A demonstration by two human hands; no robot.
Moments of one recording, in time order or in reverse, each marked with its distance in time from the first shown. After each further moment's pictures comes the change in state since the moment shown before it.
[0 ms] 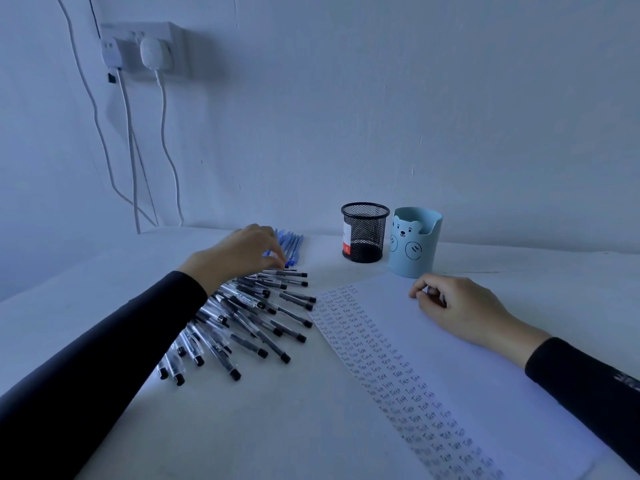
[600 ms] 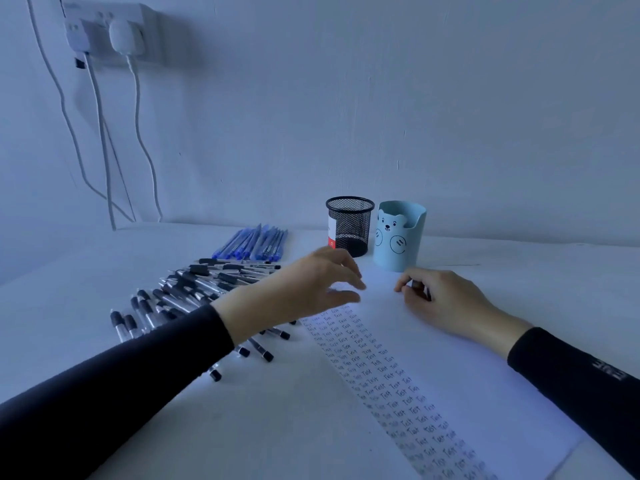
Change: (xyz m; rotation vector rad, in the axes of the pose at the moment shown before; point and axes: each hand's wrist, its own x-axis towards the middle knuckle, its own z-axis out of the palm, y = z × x) left_hand -0.020 0.123 0.022 -0.222 0.107 0.446; right_hand 0.002 0.000 -0.001 -0.013 -0.014 0.007
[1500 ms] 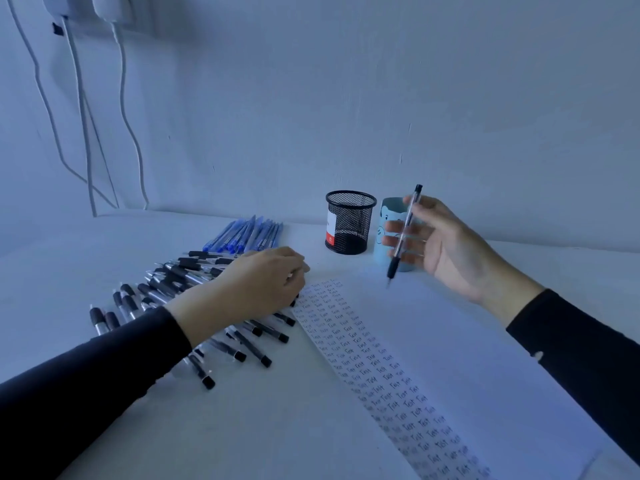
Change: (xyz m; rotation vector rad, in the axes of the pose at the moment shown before) left_hand -0.032 -0.017 -0.020 0.156 -0.160 -0.469; right_hand 0.035 -0.044 -0.039 1.346 -0.068 0.093
